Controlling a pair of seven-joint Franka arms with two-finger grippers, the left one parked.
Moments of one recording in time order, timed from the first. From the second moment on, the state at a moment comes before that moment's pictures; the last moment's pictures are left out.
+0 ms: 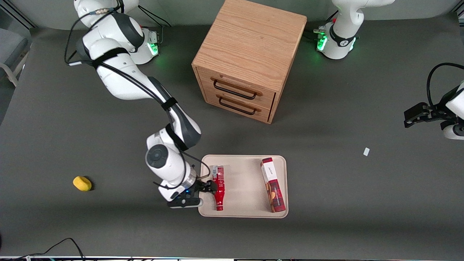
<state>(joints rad) 0.30 0.97 0.19 -1.09 -0.08 2.34 0.44</state>
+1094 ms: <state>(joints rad) 0.10 0.02 -0.04 -1.70 -0.02 1.79 0.18</state>
